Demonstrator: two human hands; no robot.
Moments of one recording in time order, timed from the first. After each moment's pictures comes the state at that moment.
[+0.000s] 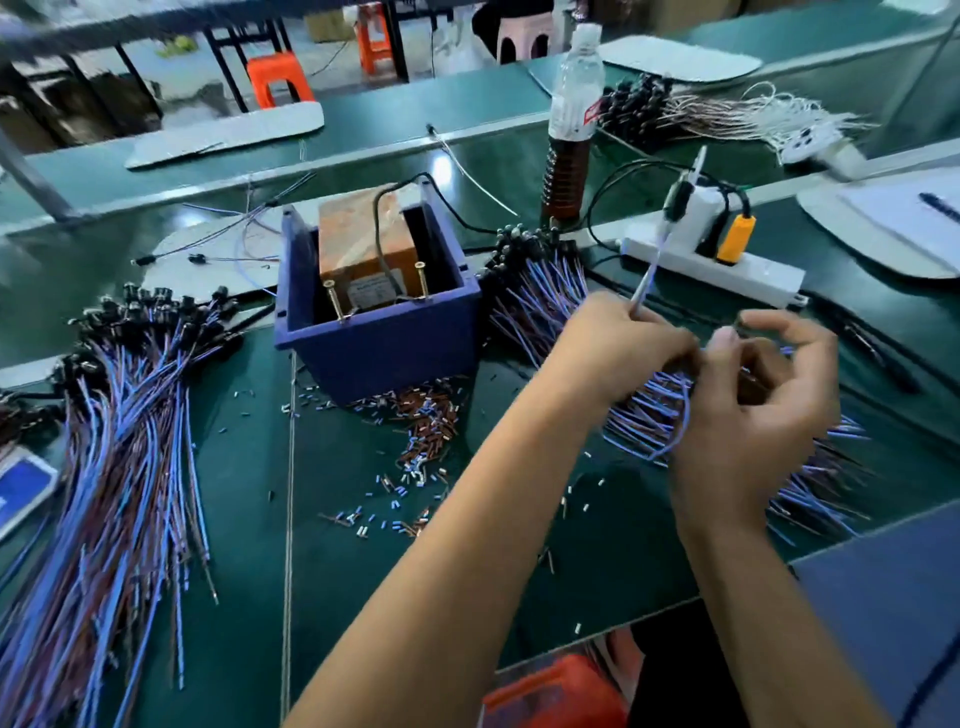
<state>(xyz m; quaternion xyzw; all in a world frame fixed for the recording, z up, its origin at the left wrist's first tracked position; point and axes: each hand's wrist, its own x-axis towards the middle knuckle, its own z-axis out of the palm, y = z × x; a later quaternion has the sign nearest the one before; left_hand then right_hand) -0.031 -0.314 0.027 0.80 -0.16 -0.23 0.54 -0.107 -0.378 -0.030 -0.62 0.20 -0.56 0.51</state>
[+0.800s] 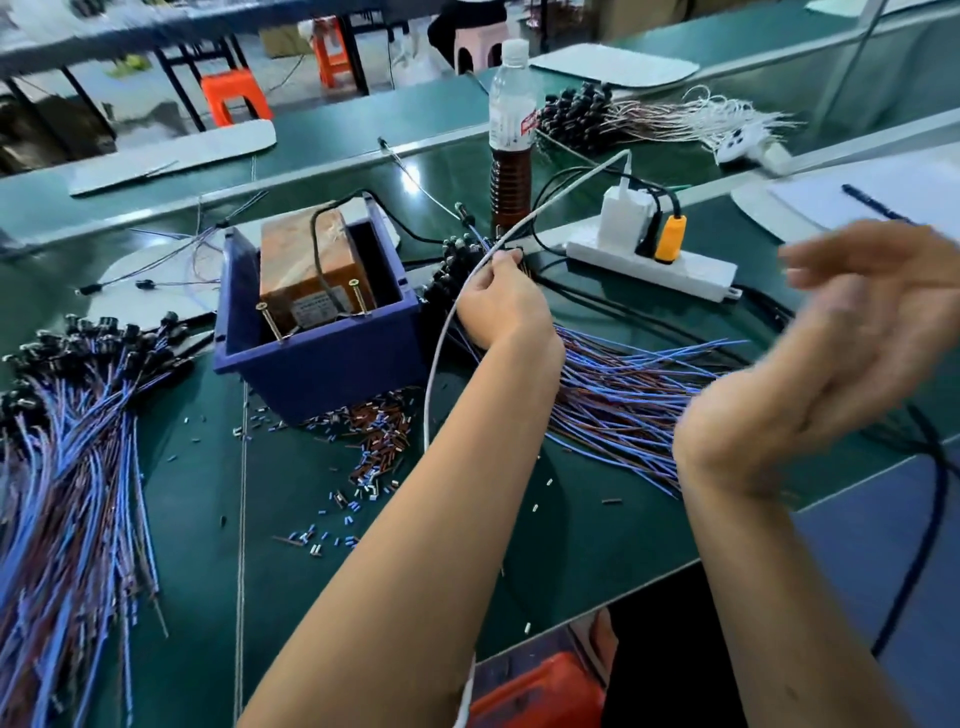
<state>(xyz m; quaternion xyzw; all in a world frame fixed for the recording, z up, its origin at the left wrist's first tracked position) 0.023 -0.363 0.006 0.57 0.21 -0.03 0.79 -0.115 -0.416 0.022 -0.54 0.04 -0.74 0.40</state>
